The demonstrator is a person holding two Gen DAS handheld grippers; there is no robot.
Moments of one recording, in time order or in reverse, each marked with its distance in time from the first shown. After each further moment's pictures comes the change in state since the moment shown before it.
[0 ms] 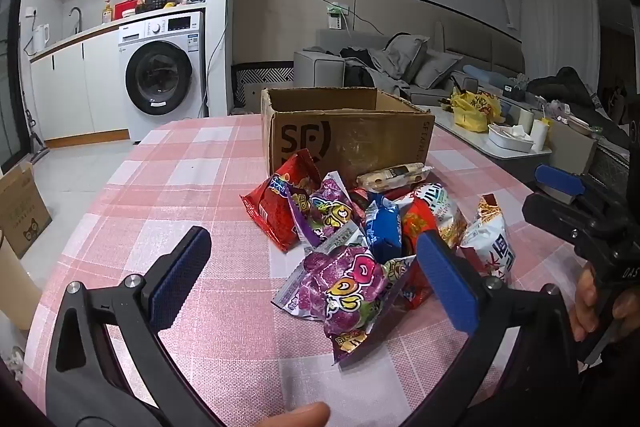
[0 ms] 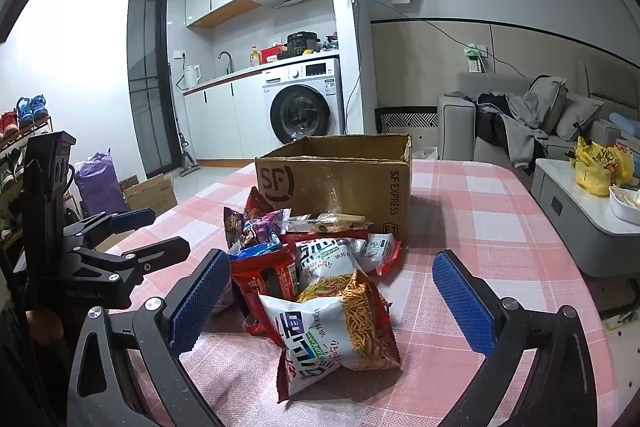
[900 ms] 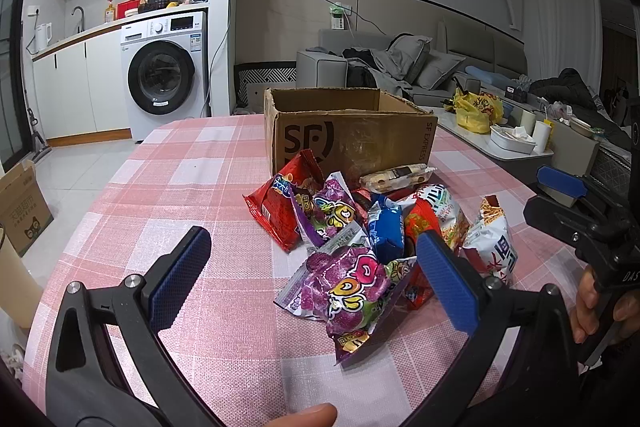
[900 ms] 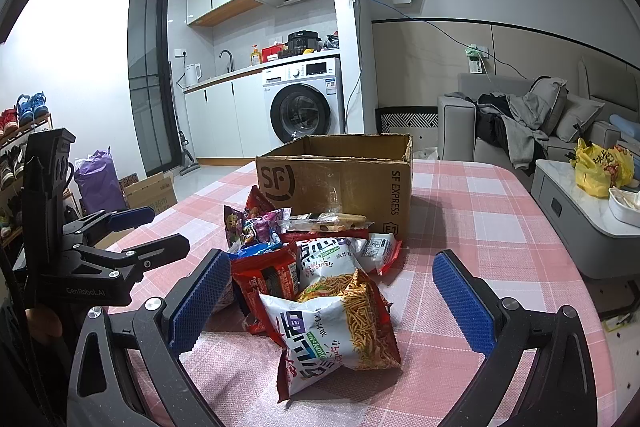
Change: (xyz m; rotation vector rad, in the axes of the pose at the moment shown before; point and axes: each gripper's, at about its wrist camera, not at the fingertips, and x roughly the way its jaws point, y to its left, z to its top) left arm 0.000 0.000 0.000 -0.012 -0.008 -0.007; right arm 0.001 0.001 0.000 -0.006 0.009 -0.002
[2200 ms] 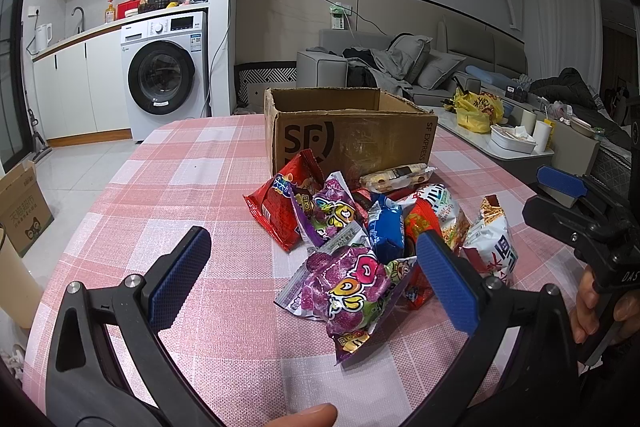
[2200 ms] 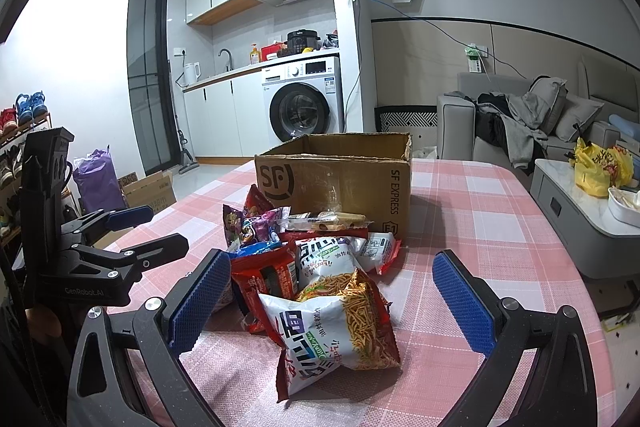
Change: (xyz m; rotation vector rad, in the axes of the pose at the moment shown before) left arm 0.000 0.000 0.000 0.000 -0.001 0.001; right arm 0.000 0.001 0.000 -0.002 0.002 -0.002
